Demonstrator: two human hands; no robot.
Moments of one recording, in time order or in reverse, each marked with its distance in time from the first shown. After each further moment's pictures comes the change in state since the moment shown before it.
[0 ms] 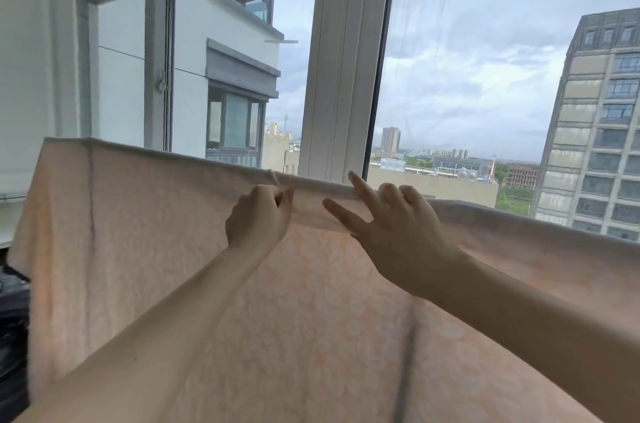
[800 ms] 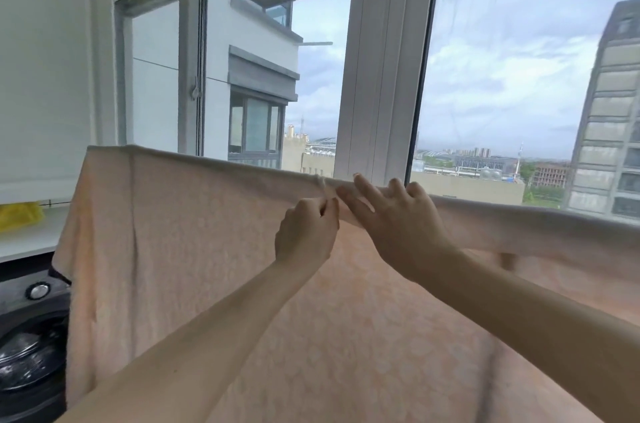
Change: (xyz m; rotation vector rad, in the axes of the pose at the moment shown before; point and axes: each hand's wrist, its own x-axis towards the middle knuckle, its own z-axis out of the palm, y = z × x) left_hand 0.002 -0.026 -0.004 -0.181 -0.040 0.022; right_hand 0.066 -0.052 -0.001 0.019 -0.092 0.049
